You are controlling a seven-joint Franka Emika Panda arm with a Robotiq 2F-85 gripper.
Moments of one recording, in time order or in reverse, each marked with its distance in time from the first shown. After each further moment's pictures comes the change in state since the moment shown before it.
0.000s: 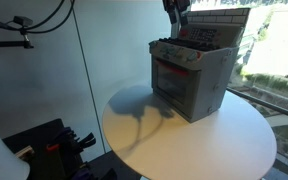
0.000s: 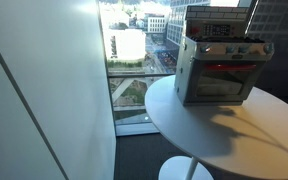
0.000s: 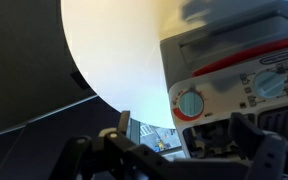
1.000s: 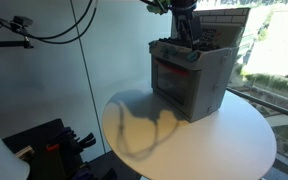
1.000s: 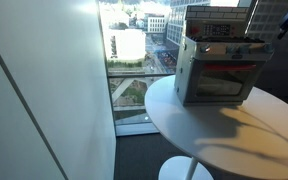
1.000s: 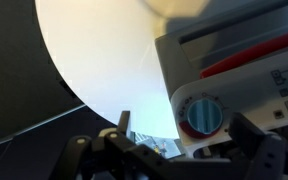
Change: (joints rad) arm 0.003 0.194 -0.041 0.044 0.084 0.140 -0.056
